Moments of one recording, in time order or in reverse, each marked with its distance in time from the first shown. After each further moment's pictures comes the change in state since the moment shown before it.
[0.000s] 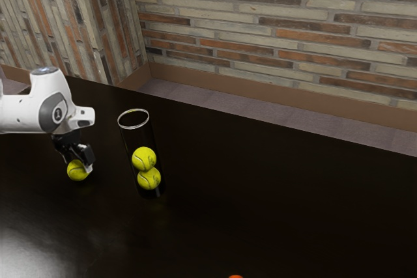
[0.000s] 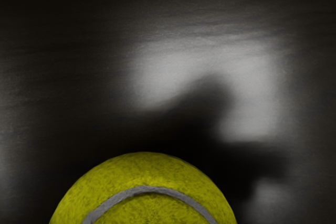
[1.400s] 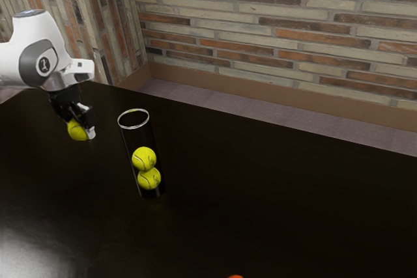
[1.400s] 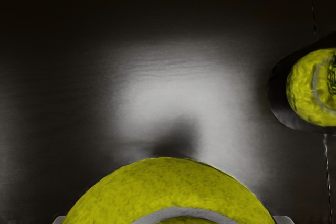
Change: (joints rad) arm 0.044 -0.392 -0.168 -0.061 -0.081 -0.263 -0.071
